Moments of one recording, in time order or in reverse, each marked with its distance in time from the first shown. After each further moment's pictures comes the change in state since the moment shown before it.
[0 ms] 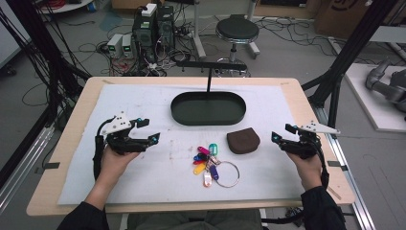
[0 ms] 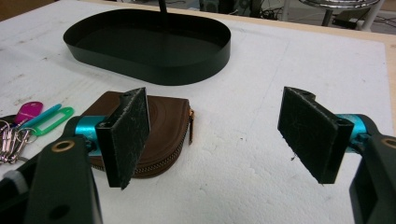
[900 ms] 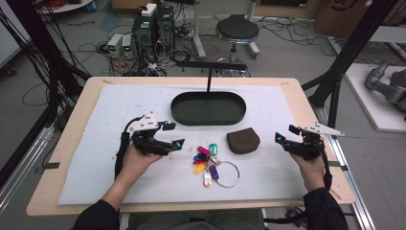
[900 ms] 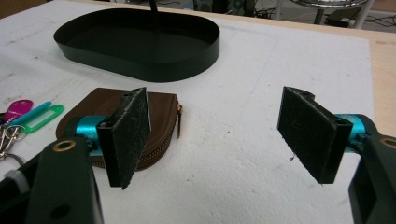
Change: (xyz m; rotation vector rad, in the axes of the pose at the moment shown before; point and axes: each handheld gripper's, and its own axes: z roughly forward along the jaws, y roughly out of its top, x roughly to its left) left arm -0.040 0.023 0.053 0.047 -0.198 0.017; right arm -0.008 -0.006 -0.006 -0.006 -0.021 0.007
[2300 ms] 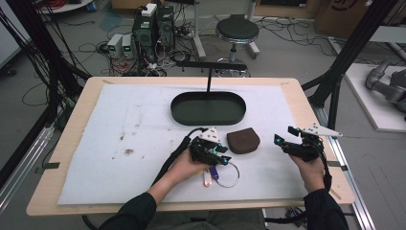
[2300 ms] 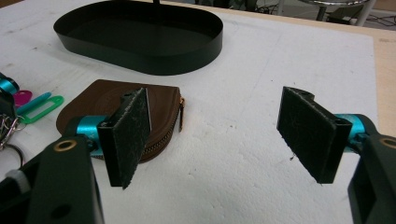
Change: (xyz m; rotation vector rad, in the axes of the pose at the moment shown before) left arm -0.054 0.002 0.147 0.275 -0.261 0.086; right arm 0.004 -0.002 0.000 0.021 0.002 -0.019
